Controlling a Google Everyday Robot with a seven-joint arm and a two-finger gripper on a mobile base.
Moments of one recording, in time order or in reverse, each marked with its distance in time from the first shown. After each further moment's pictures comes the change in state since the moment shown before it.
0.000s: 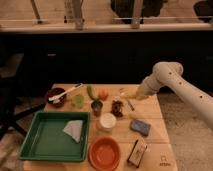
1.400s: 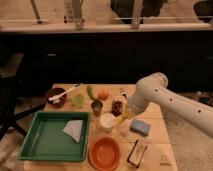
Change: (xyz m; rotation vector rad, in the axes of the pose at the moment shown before) arm -0.070 0.133 -0.003 -0.128 0.065 -0.642
